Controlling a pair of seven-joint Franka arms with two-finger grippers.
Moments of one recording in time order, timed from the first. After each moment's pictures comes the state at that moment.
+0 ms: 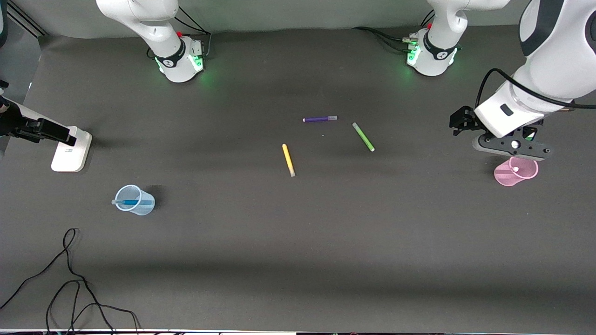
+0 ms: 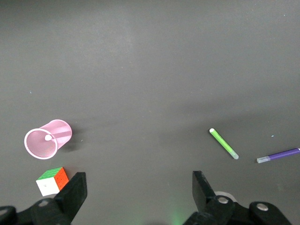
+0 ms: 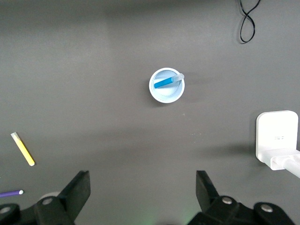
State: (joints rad) left arm -0.16 0.04 -0.07 -1.63 0.03 1.57 -0.01; right arm -0.06 0.03 -0.03 -1.58 0.04 1.53 0.06
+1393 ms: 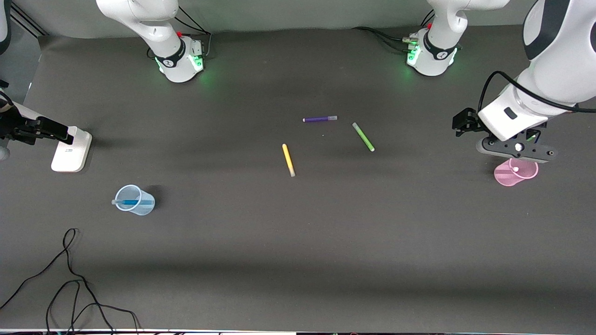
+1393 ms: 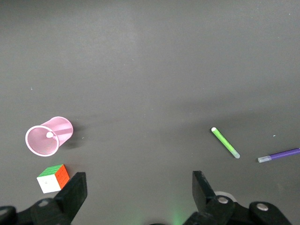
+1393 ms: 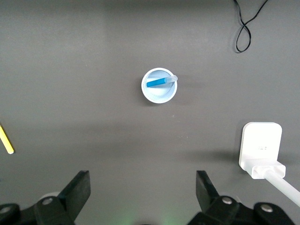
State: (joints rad) left arm -0.15 0.05 -0.07 -1.61 0.03 1.55 -0.01; right arm -0.07 0.03 -0.02 -1.58 0.00 1.53 -0.05
